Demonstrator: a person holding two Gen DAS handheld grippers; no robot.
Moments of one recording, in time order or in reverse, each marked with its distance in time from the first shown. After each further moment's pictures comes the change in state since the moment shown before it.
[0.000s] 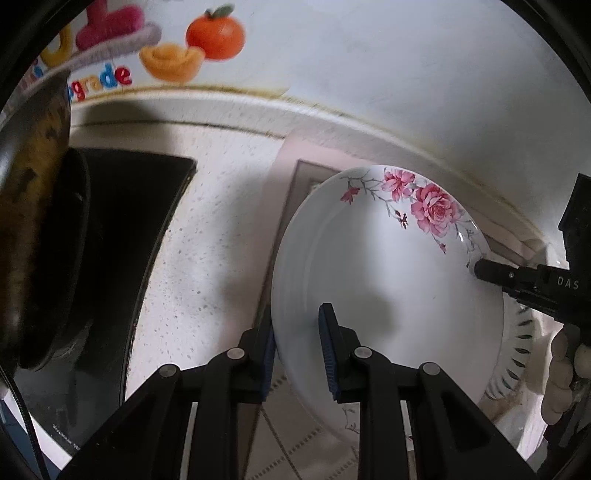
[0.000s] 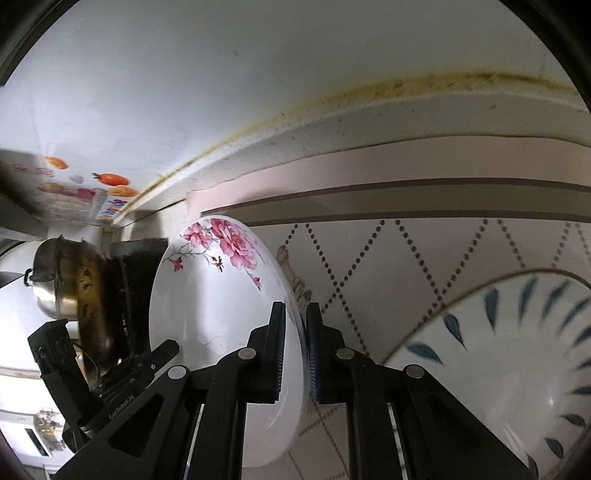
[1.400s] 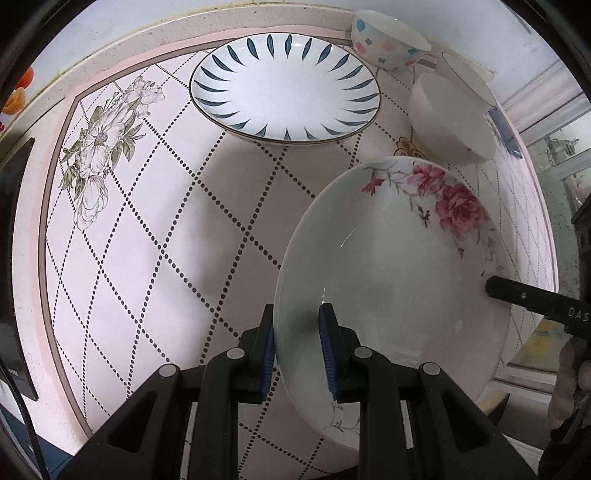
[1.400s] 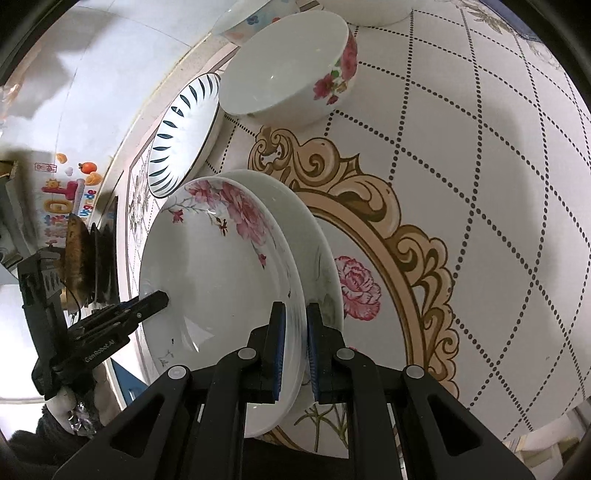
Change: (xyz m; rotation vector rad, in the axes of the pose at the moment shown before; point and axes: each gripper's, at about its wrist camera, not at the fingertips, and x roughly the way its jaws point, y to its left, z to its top) left arm 0.005 -0.217 -0.202 0.409 0.239 -0.072; right arm -0.190 -0.208 -0.318 0.266 -0.089 -0.093
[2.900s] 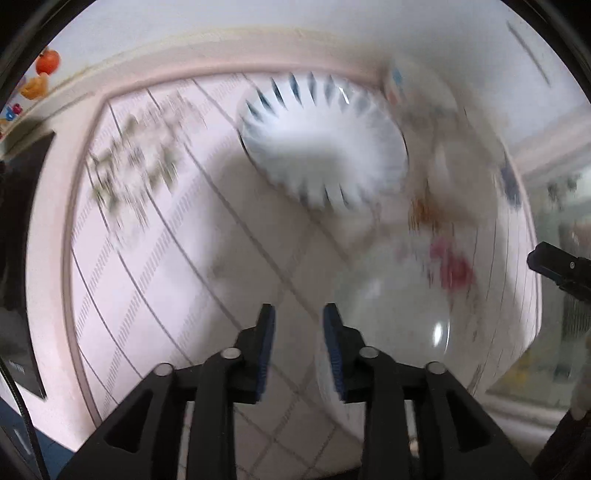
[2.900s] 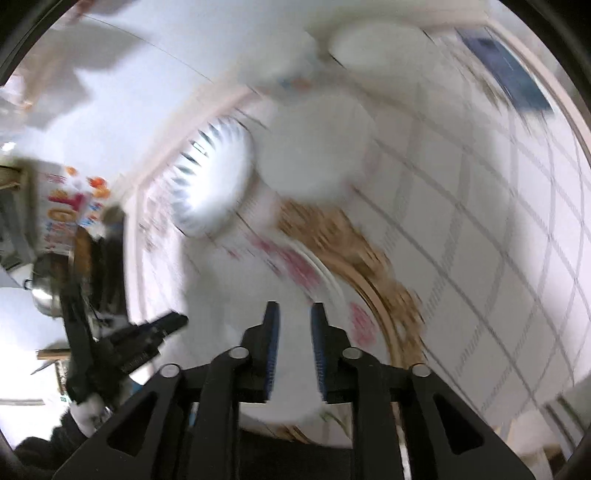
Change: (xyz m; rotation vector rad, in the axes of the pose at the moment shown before) left arm -0.031 0.016 0.056 -0.112 -0.061 -0.039; right arm -0.060 0.074 0.069 -0.060 -0.094 -0.016
